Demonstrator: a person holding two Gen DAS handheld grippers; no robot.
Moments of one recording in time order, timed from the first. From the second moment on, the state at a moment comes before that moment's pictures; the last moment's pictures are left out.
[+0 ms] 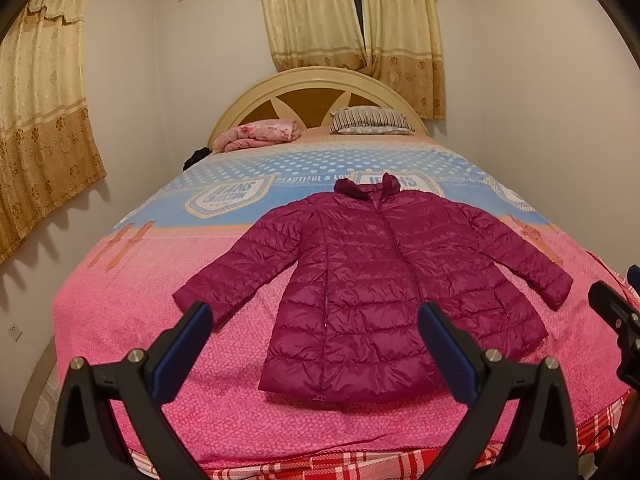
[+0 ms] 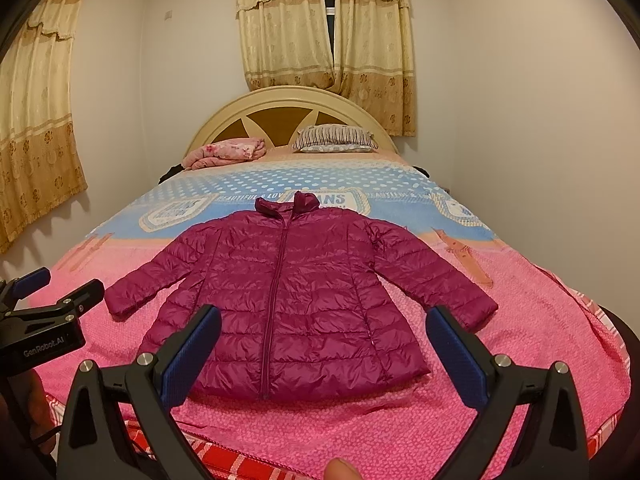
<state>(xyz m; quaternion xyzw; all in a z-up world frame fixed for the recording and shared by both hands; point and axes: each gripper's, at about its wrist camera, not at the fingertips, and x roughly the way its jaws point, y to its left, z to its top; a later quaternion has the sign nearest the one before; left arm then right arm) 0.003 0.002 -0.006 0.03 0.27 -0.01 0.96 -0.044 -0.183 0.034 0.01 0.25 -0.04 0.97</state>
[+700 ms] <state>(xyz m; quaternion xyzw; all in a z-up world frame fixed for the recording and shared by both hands) 0.007 0.006 -0.007 0.03 0.28 0.00 0.96 -0.041 -0.184 0.030 0.02 0.26 -0.03 0.96</state>
